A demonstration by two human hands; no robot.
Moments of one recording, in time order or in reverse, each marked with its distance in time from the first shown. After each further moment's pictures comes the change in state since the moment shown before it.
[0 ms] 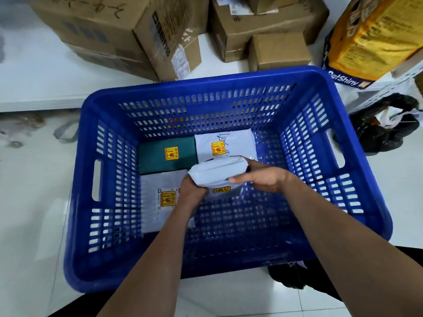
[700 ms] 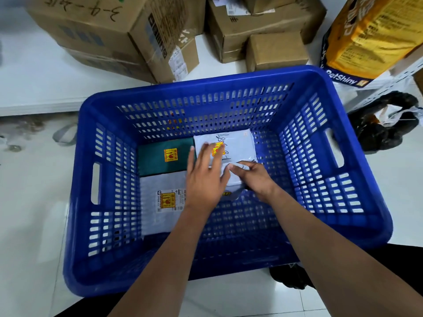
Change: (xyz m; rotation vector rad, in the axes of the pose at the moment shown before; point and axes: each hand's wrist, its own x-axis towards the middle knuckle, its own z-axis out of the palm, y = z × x) left_hand -0.009 0.029 0.025 0.973 0.359 1.003; right_hand 0.010 0.021 0.024 0.086 0.520 -0.097
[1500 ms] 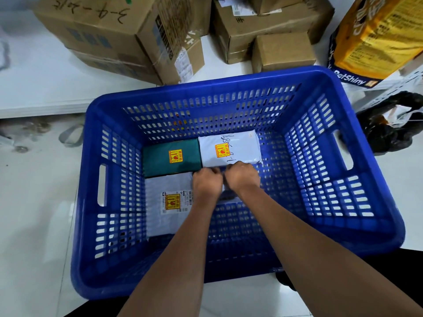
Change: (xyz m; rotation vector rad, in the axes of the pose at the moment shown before) left_hand 0.022 -0.005 0.016 -0.297 -0.469 -0.882; right_hand 0.013 -0.025 0.056 -1.167 0.175 0.017
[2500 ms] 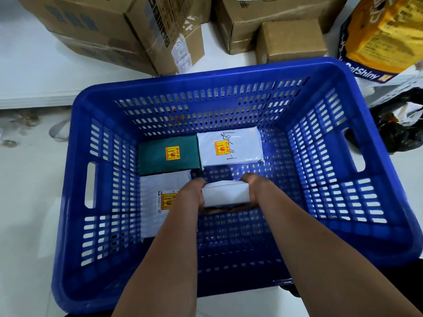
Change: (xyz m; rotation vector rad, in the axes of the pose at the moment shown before) left_hand 0.021 -0.025 -0.004 -0.718 -0.409 -0.734; right_hand 0.026 0.038 0.017 1.059 -0.470 0.780
